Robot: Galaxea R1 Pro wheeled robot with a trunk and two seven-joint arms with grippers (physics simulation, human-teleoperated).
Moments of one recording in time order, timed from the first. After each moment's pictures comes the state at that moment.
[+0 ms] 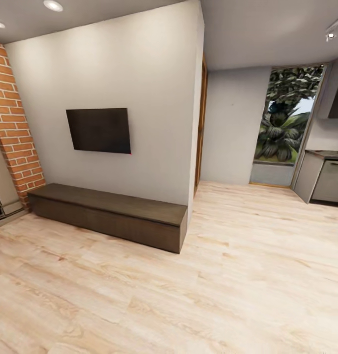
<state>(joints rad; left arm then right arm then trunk) 0.00 0.06 0.01 -0.31 0.01 -0.35 0.00 0.00 0.02 0.00 -0.63 0.00 -0.24 -0.09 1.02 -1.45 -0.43</state>
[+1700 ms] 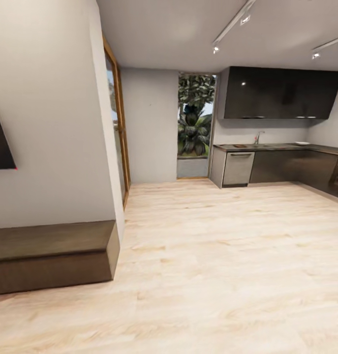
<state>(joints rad) 0.00 0.06 0.01 -0.31 0.01 -0.35 0.00 0.00 0.02 0.00 -0.63 0.00 -0.24 -0.09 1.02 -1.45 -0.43</state>
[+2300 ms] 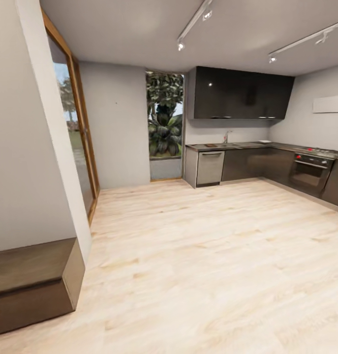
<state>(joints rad) 0.00 0.06 0.01 -0.31 0.01 -0.35 0.00 0.00 0.02 0.00 -0.63 0.00 -0.24 -0.09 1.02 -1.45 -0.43</state>
